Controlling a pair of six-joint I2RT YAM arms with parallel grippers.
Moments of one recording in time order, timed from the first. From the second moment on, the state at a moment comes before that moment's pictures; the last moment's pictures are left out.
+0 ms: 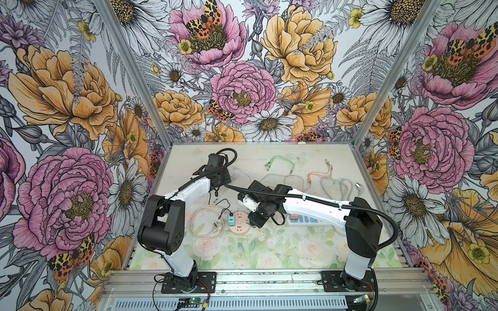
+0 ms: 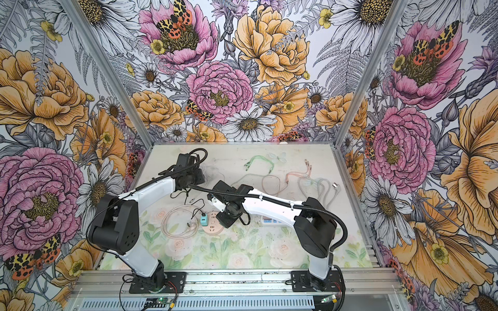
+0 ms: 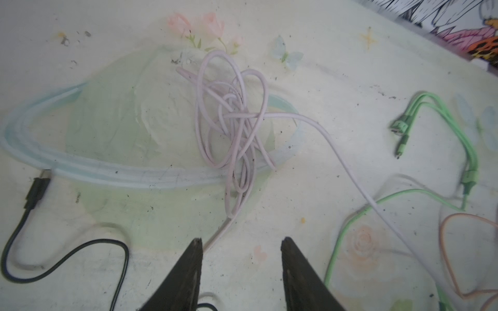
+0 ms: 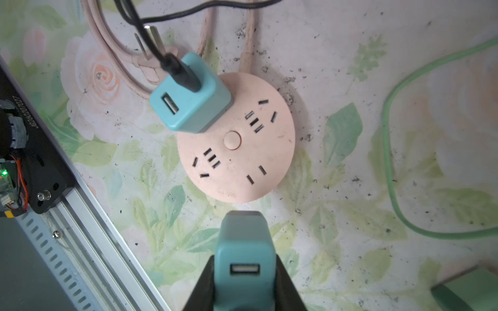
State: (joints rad) left arm -0.27 1.62 1.09 -0.34 -0.08 -0.53; right arm 0.97 1.83 1.43 -0.84 -0.18 0.12
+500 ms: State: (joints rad) left arm -0.26 1.23 0.90 -0.36 -0.15 -0.59; right arm 0.97 1.90 1.53 -0.84 -0.11 0.40
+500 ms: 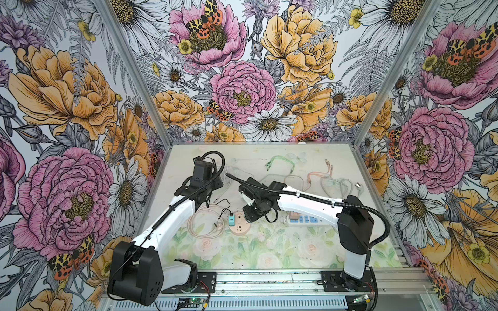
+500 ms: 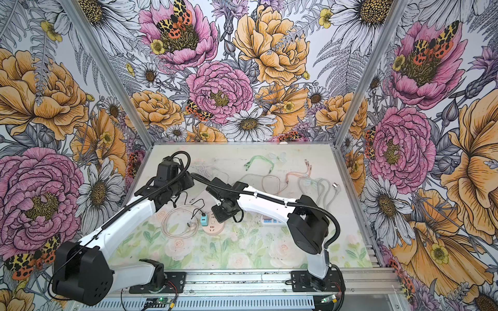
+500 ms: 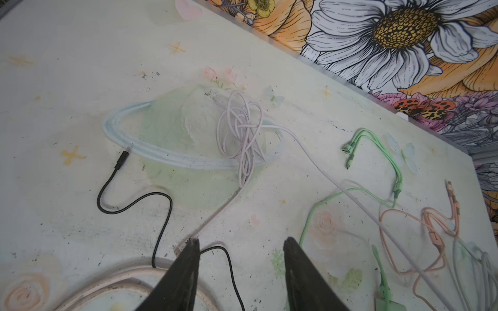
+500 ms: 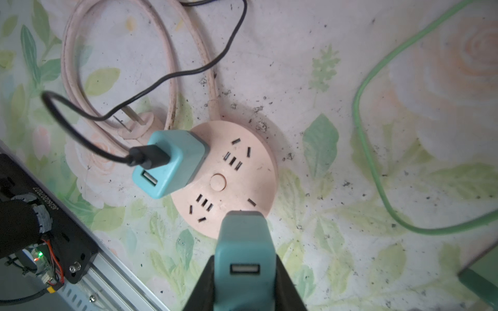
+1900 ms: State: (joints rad) left arm -0.24 1.06 0.83 -0.42 -0.16 -0.57; right arm 1.05 1.93 1.52 -0.80 0.11 0.73
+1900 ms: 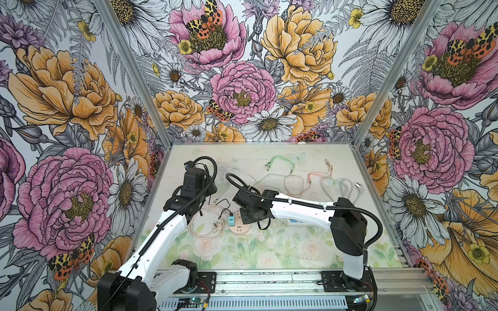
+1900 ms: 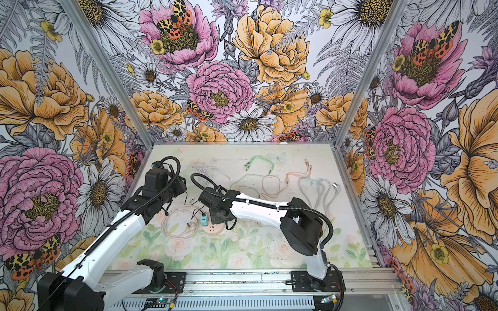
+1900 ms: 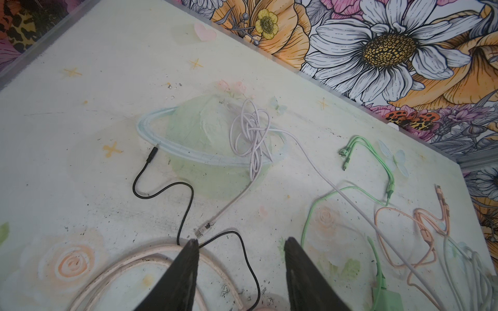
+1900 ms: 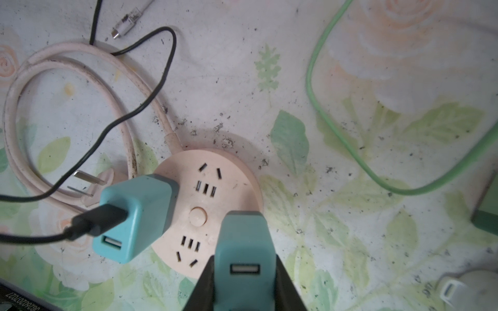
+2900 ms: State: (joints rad) left arm -0.24 1.00 0.78 -0.42 -0.15 -0.57; right arm 1.07 1.94 1.51 -0.78 0.10 0.82
